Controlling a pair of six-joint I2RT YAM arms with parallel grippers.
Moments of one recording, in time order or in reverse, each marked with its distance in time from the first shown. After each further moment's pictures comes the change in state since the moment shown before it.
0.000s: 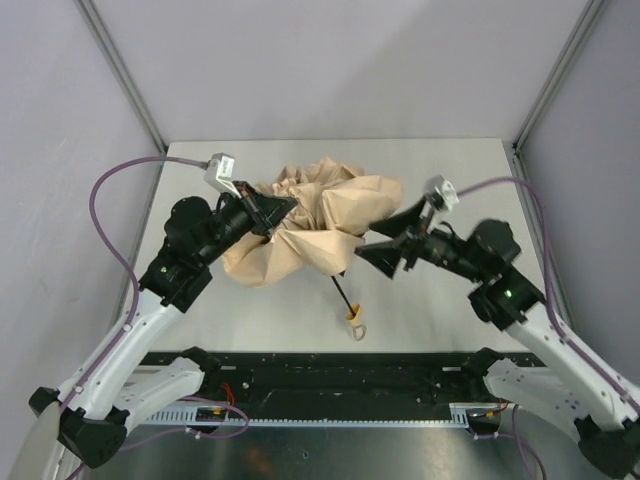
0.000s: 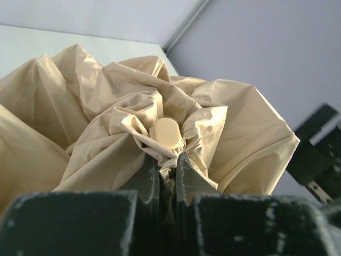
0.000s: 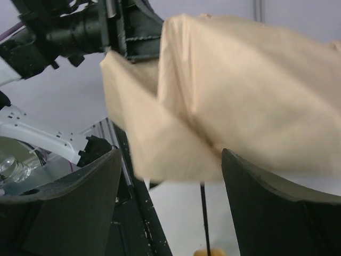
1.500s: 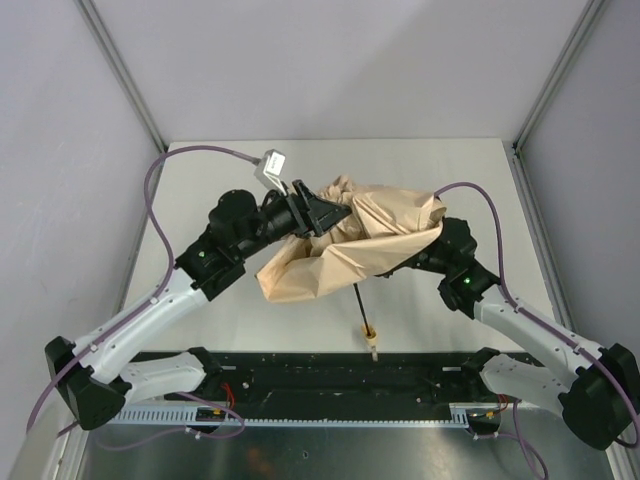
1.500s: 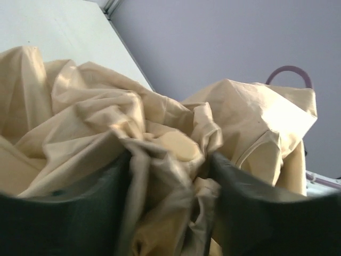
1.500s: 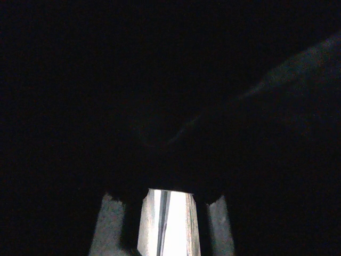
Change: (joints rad) left arm -0.244 0.180 0.088 0.092 -0.008 -0.131; right arm -0.017 0.265 -0.135 0.319 -0.243 -0.108
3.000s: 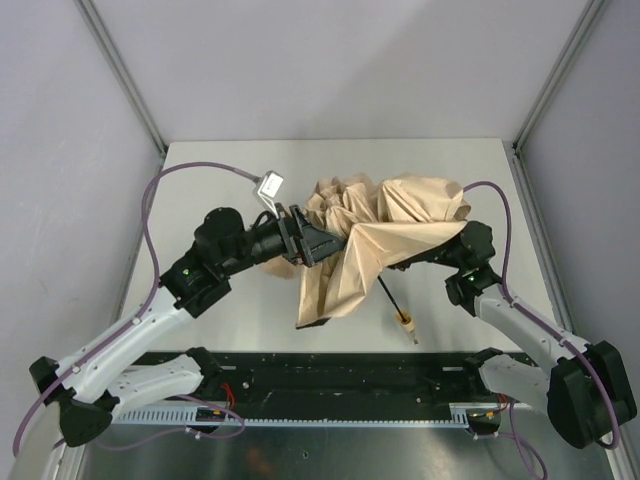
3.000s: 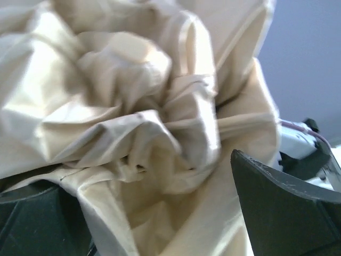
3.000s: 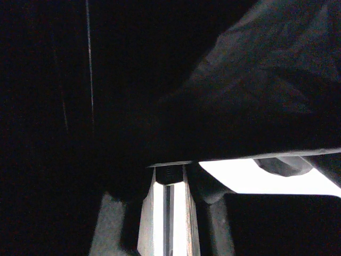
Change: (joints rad) left arm -0.017 -0.131 -0.083 -0.109 0.141 -0.044; right arm -0.198 0.039 -0.103 0.365 -0.210 0.203
